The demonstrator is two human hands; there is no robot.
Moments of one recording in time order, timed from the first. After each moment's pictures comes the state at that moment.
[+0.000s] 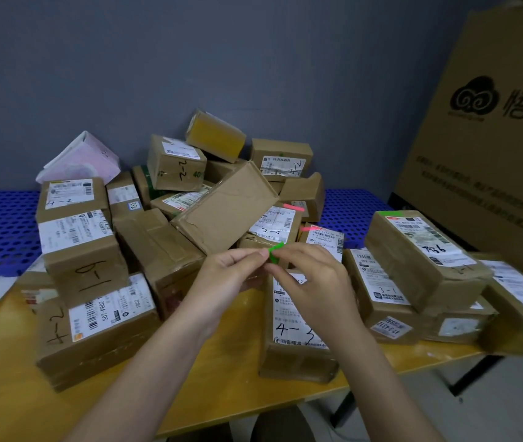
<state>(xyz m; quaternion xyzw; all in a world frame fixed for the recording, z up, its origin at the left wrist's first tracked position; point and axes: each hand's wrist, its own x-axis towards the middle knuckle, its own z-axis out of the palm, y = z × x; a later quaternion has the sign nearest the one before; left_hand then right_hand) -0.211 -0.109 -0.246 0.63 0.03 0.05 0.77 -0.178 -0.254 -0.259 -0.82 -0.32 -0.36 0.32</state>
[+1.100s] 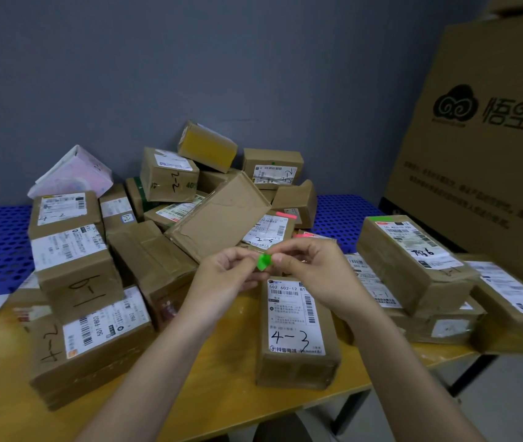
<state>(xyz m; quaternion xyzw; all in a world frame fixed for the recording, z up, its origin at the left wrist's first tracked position) -0.205 -0.112 -0.237 0.67 0.05 0.08 0.74 -0.168 -0.265 -0.217 -0.79 -0.24 -0.01 0.56</state>
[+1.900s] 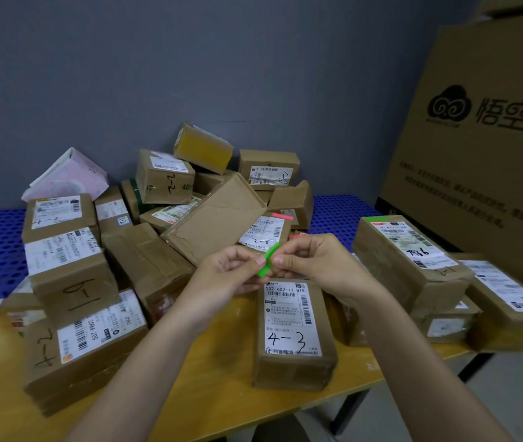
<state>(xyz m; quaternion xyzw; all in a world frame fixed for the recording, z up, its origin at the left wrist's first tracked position) -0.199 -0.106 -0.235 0.66 0.00 0.02 0.75 -0.154 -0.277 -0.207 -0.75 -0.25 0.11 0.60</state>
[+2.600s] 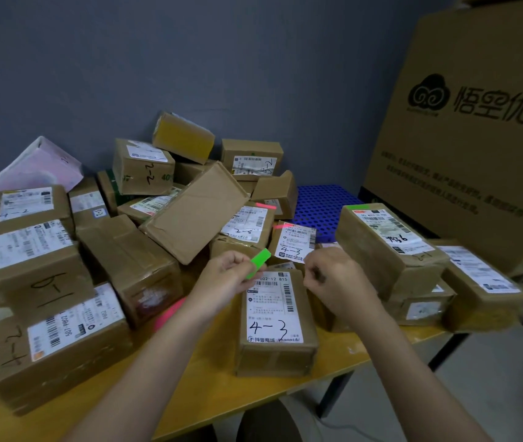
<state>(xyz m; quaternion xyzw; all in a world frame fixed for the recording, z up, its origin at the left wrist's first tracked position) -0.179 -0.132 -0.262 0.69 0.04 -0.02 0.72 -0.153 -0.330 -0.265 -0.92 -0.25 -0.24 0.16</state>
